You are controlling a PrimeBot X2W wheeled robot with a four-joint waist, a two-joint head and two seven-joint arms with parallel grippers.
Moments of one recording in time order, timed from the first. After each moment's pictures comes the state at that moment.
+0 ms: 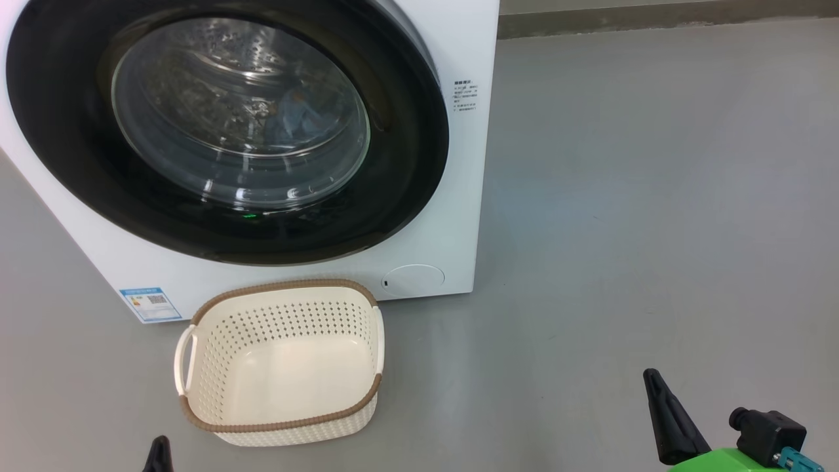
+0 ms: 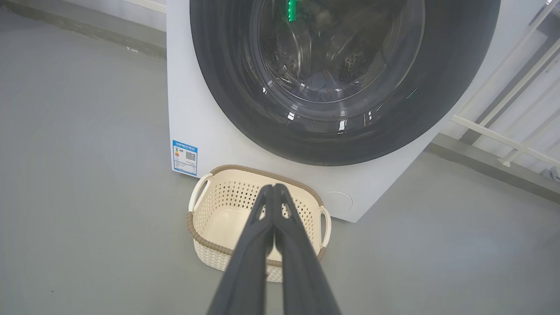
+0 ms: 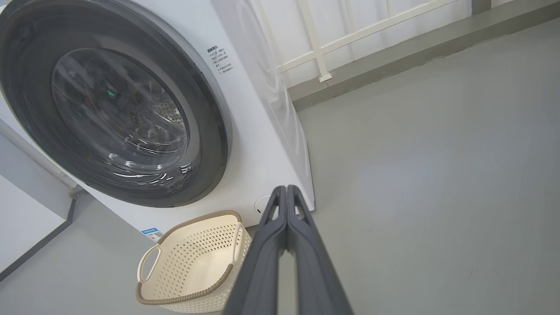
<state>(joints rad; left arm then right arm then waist) 0.16 0.00 0.12 0.13 -0.40 -0.13 -0.20 0.02 -0.05 -0.02 0.26 0.44 0.14 -0.20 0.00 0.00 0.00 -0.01</state>
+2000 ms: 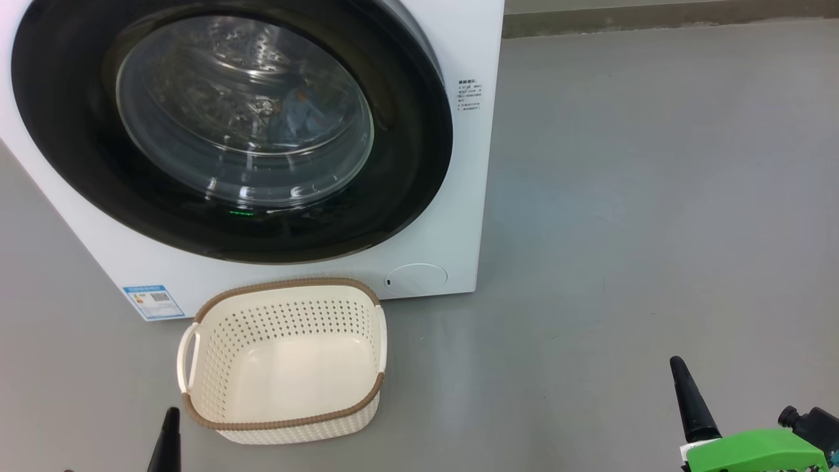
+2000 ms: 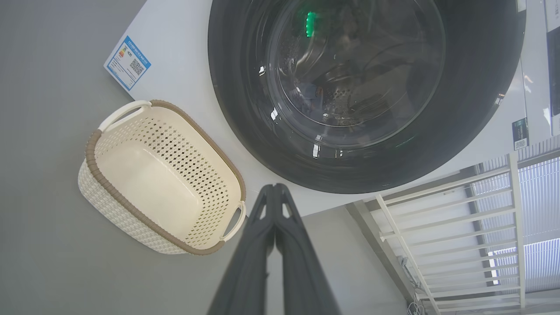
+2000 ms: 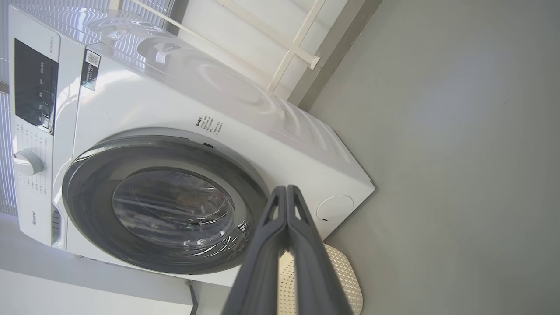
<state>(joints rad) 0.04 0.02 0.10 0.21 -1.07 -0.13 -0.02 -0.02 -0.05 -0.08 0.26 1.09 0.14 -0.03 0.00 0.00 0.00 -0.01</state>
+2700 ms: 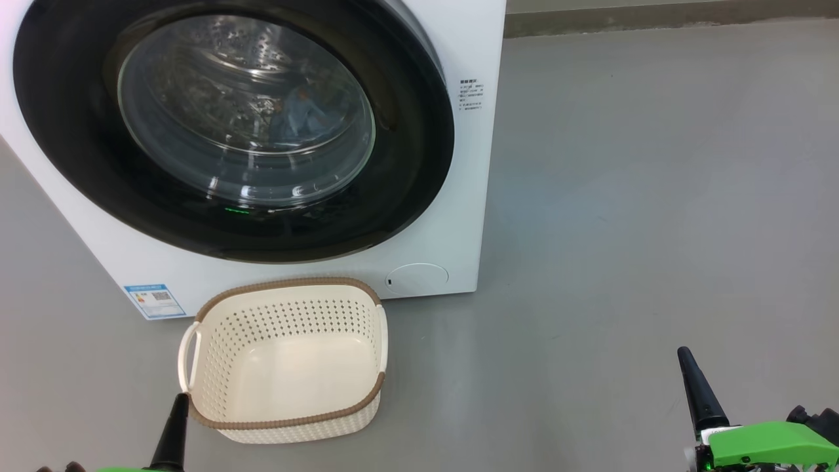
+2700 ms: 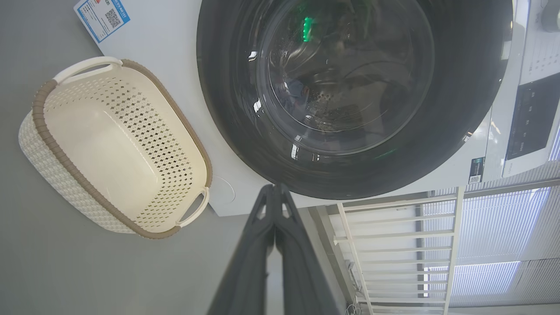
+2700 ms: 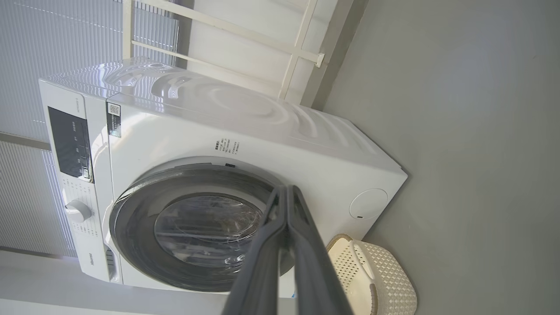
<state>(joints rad) -0.01 0.02 0.10 0.23 -1.30 -0.13 0.03 -0.05 -0.05 -0.11 0.27 1.32 0.13 0.03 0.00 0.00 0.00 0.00</state>
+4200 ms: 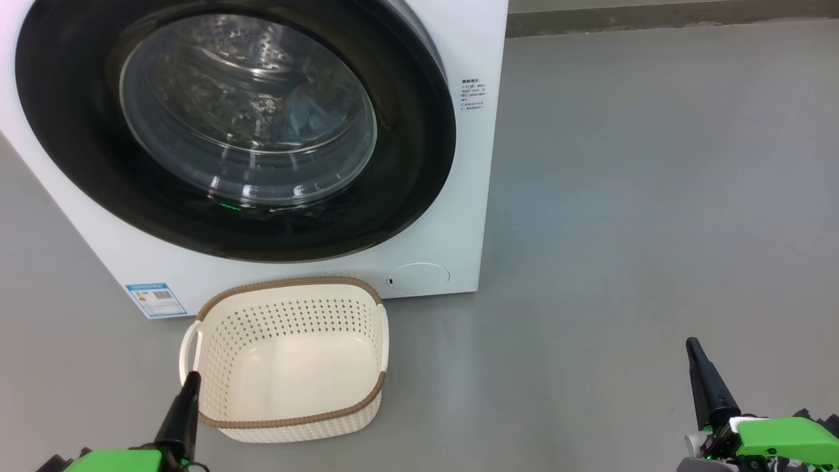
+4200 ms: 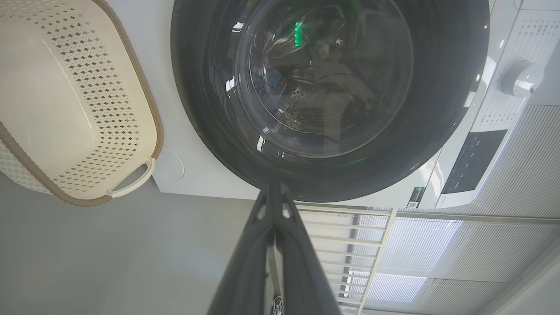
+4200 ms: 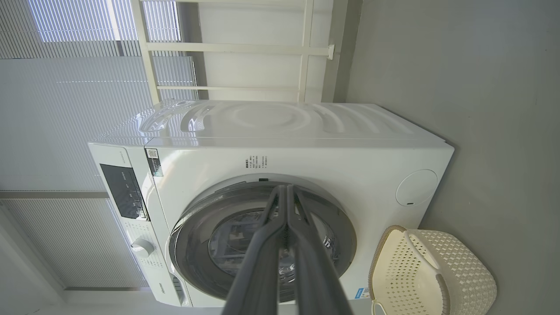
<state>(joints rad) -0.07 0.02 0.08 0.26 -1.60 -0.13 0.11 -0.07 -0.05 -0.14 0.27 1.60 0.13 0.10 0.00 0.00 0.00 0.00</state>
